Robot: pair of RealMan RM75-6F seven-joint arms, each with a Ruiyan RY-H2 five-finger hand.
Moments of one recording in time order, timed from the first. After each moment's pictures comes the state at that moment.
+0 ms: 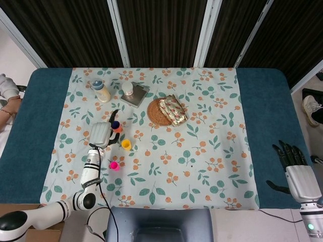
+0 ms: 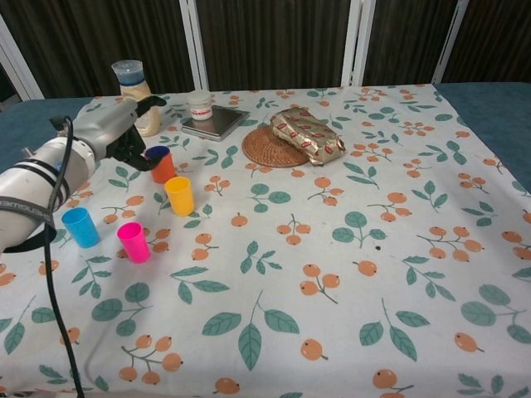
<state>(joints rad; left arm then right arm) -0.75 -1.80 -0.36 -1.14 1.02 1.06 0.29 0.08 -1.09 0.03 -1.60 -1.55 1.47 -0.01</state>
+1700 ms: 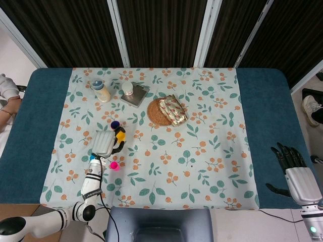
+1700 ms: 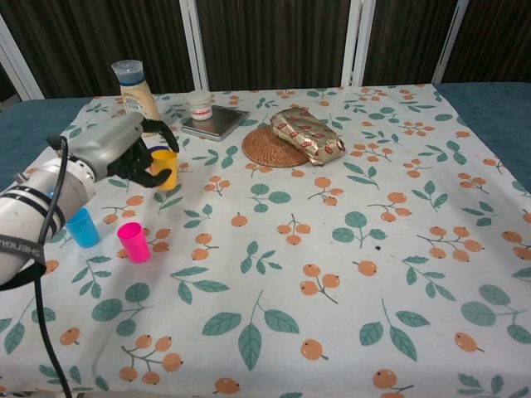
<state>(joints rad) -0.69 -1.83 -0.31 -1.18 1.12 1.14 0.25 0.07 -1.06 0.01 -1.60 -1.58 1.47 0.04</state>
